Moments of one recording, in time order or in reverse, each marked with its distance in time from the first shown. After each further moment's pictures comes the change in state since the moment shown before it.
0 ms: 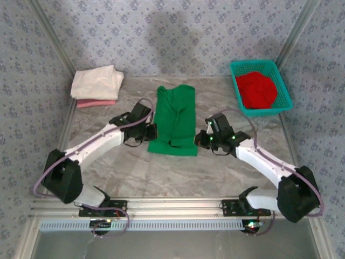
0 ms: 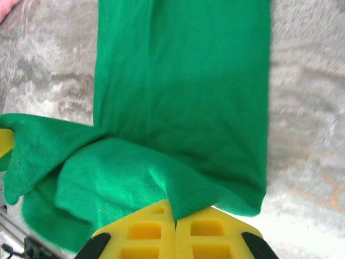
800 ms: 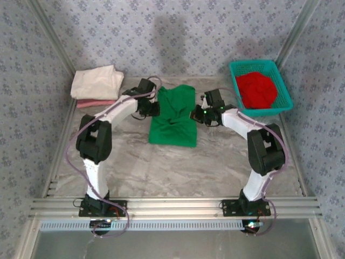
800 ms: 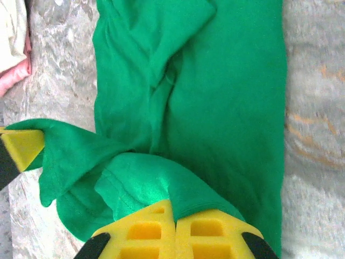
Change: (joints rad) left arm 0.173 0.542 0.520 -0.030 0.015 0.264; right arm -0.163 0.531 0.425 0.105 -0.100 -0.069
